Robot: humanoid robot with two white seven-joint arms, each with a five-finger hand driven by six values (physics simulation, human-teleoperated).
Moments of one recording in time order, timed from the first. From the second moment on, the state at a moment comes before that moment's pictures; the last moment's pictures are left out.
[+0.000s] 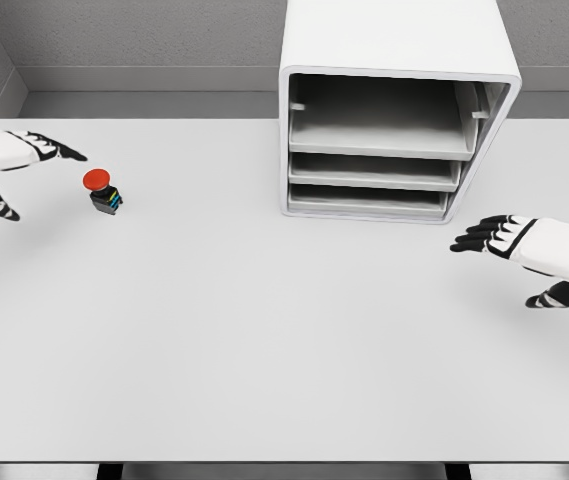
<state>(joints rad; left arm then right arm) -0.77 0.96 -0.67 -1.16 -0.22 -0.61 -0.60 -0.02 -0.99 0.04 -1.75 0.19 -0.61 0.61</state>
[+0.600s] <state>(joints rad) -0.88 0.70 -0.69 -0.97 -0.44 -0.61 -0.61 -0.43 -0.97 0.40 -1.76 0.18 -0.61 0.61</state>
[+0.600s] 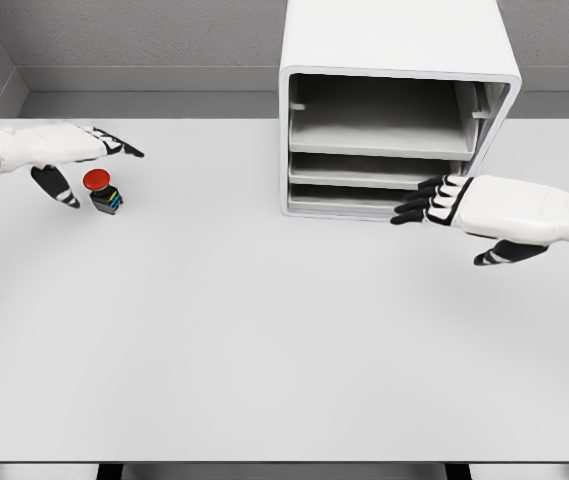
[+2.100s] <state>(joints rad) -0.89 0.88 -0.73 -1.48 -0.40 -0.61 -0.61 -0.73 -0.77 0.65 -1.45 0.15 -0.59 0.61</state>
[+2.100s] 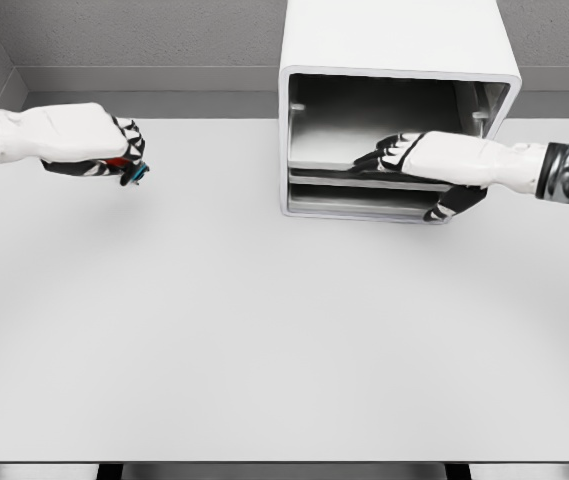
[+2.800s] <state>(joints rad) -1.03 0.87 -0.73 -1.76 -0.15 -0.62 -0.61 -0.57 -0.88 0.54 -1.65 0.14 -0.61 0.61</state>
